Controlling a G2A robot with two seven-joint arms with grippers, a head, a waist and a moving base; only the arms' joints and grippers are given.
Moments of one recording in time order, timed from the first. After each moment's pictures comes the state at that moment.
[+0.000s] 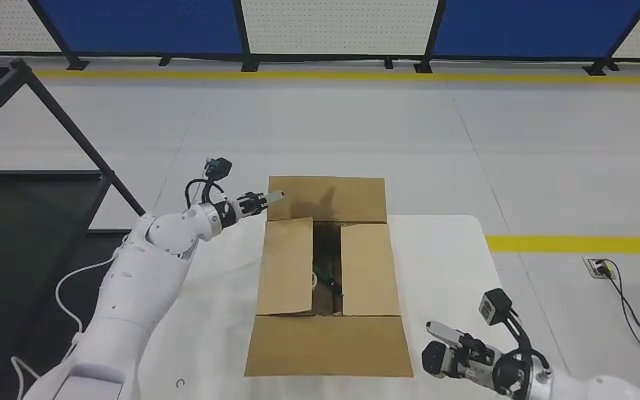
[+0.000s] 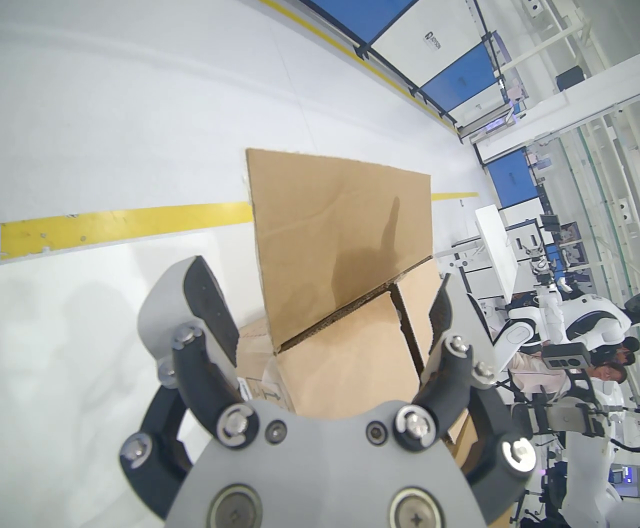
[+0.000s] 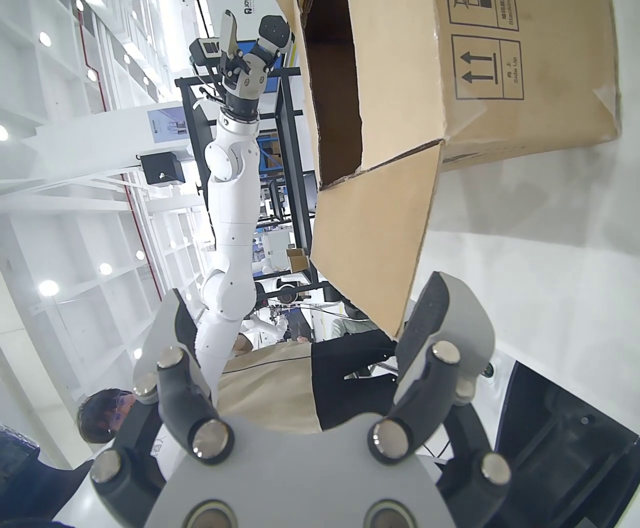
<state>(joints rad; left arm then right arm) 0.17 -1.30 -1.02 -0.46 0.22 -0.52 -0.66 -1.44 -1.17 1.74 -2.00 0.25 0.31 1.08</state>
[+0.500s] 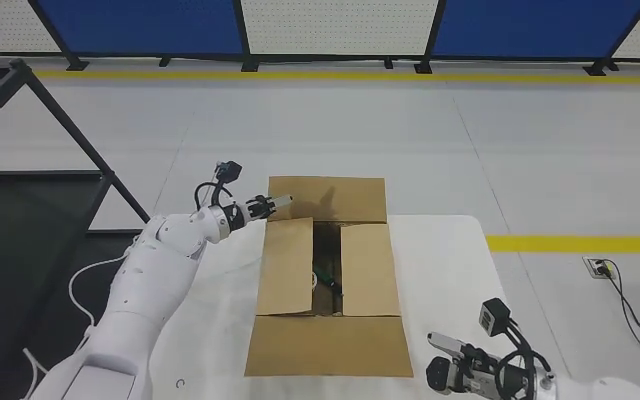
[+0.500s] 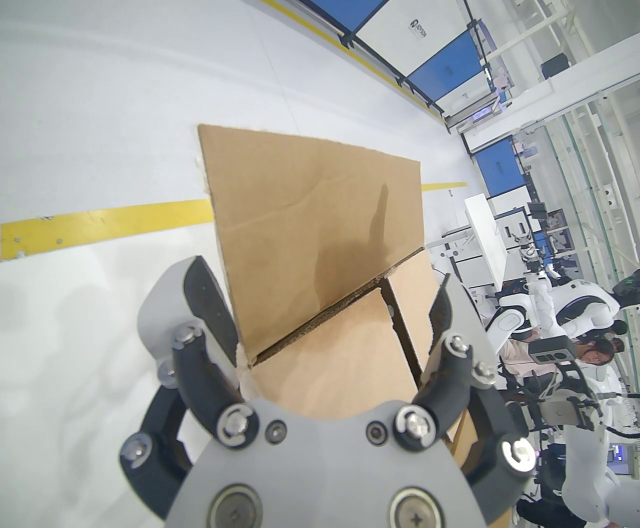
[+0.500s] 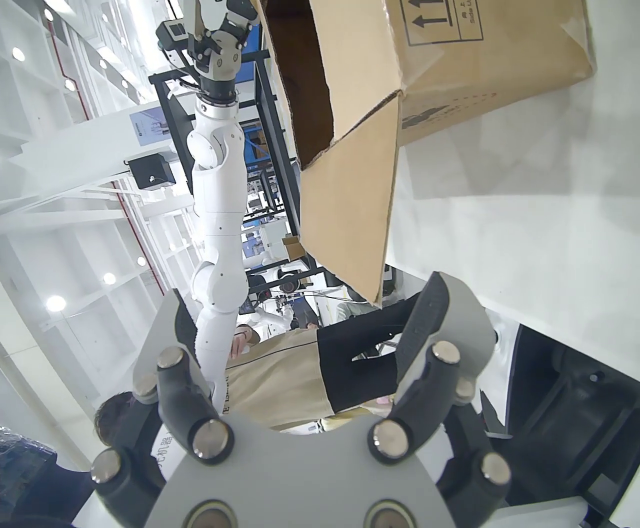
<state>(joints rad) 0.12 -1.35 -0.98 -0.33 0.19 -0.62 -0.65 -1.46 -1.14 1.75 -2.01 0.25 0.39 1.15</state>
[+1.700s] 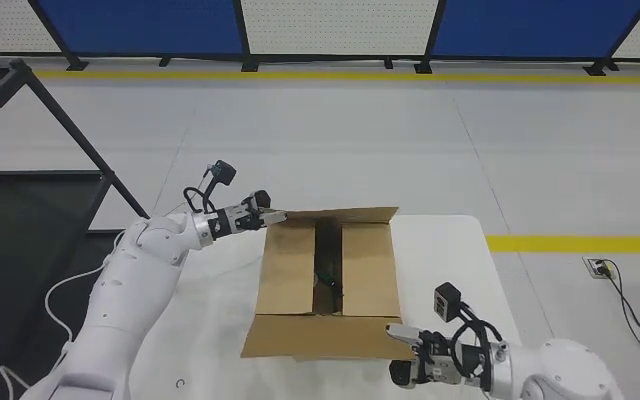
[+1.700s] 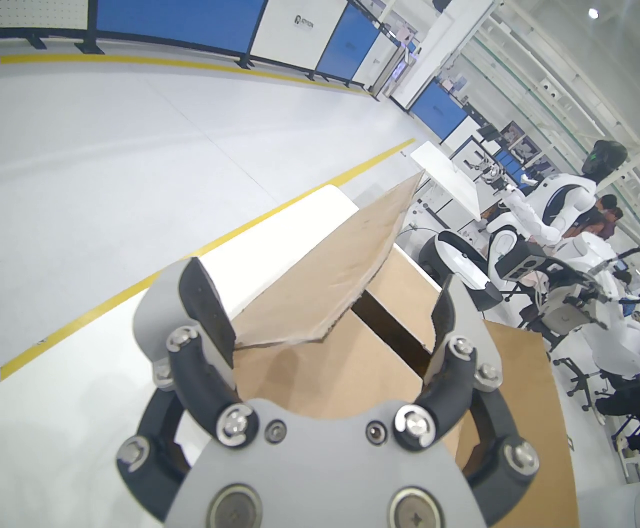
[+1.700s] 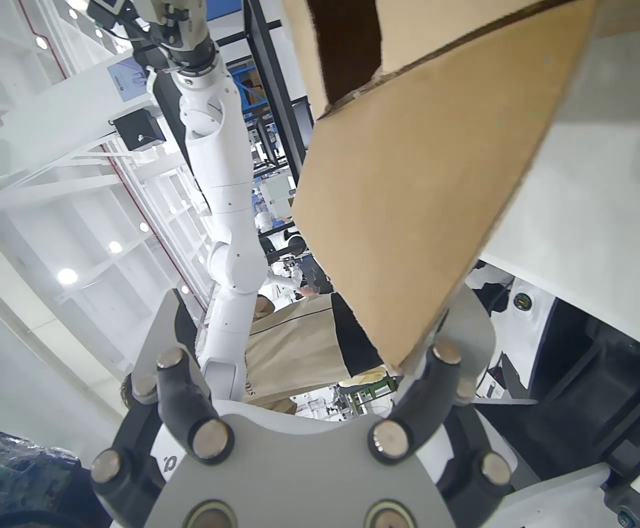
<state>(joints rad) 0.23 -1.24 -1.05 -0.55 0.24 -1.01 -0.69 -1.26 -1.11 1.51 -1.96 0.36 0.51 1.10</state>
